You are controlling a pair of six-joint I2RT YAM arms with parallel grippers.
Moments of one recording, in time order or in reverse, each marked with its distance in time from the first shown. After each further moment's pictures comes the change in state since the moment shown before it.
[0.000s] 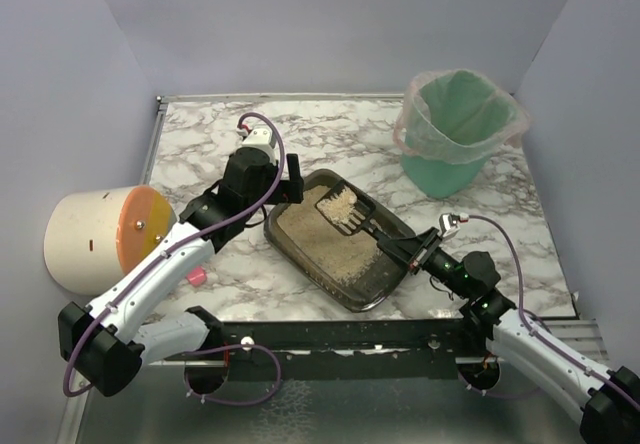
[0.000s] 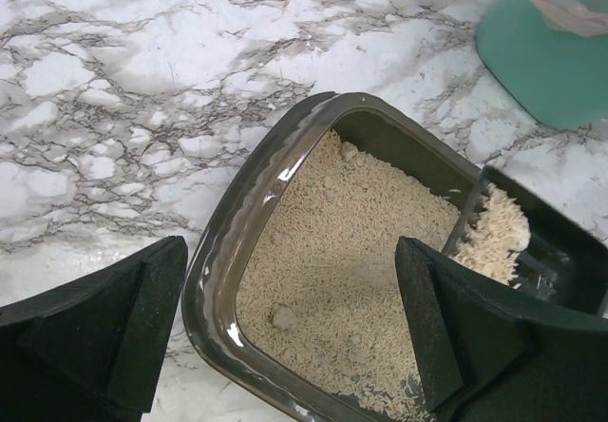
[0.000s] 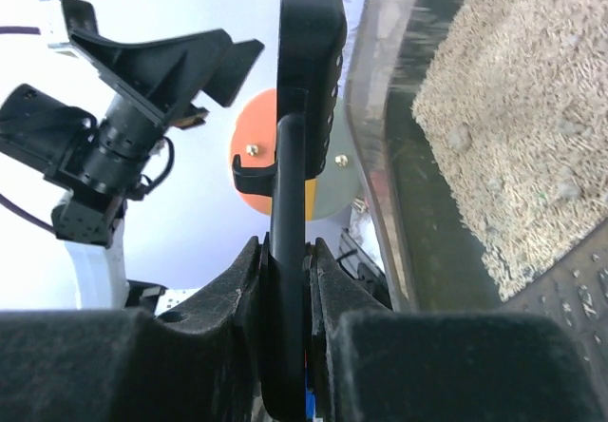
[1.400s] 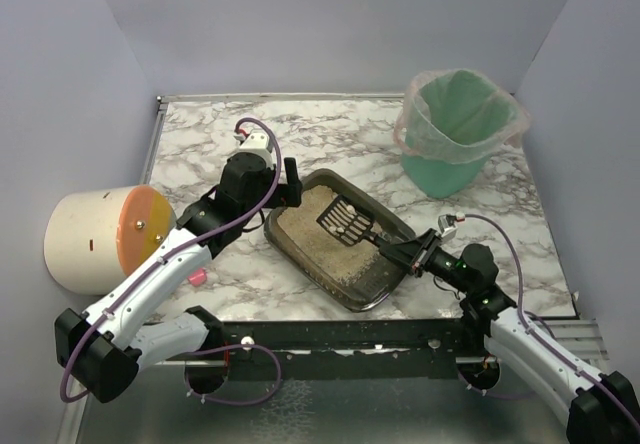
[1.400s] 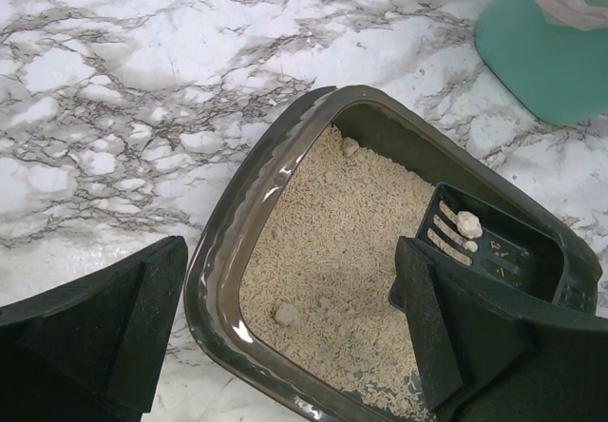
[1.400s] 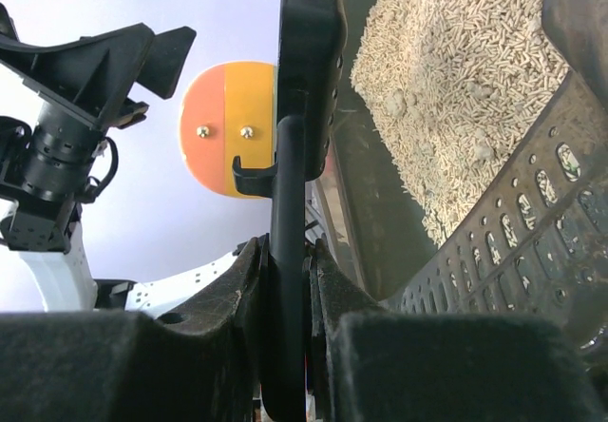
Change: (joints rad) left arm 0.000 -0.040 -0.040 0.014 0.003 -0.001; right arm -0.148 0.044 0.001 -0.100 -0.213 -0.045
